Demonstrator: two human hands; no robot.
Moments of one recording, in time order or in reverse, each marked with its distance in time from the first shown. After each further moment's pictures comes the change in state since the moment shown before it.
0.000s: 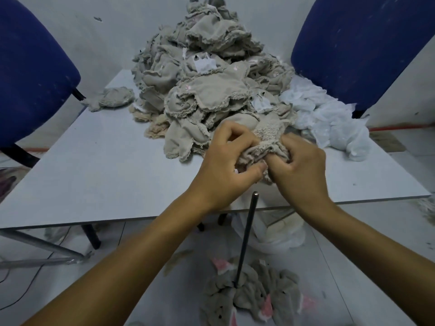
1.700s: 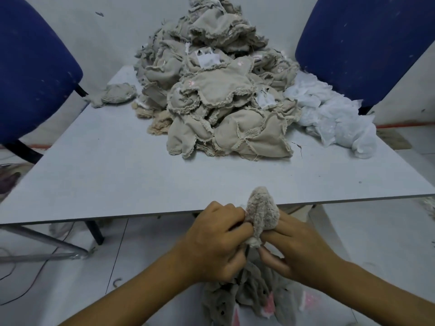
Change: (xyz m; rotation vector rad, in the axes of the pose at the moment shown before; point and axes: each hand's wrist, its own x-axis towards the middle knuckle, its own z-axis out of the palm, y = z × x) left_hand -0.100 -0.025 0.013 0.399 -0.290 0.353; right_hand -0.101 0.047 -0.010 -0.176 -0.572 -0.544
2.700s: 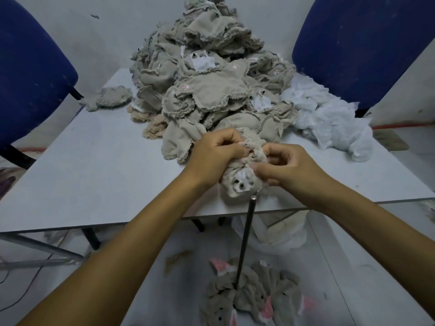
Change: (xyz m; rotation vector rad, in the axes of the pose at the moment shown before) left_hand 0.104 -0.056 -0.041 -0.774 0.230 -0.718; right_hand 0.096 0.039 -0.061 1.039 0.085 0.637
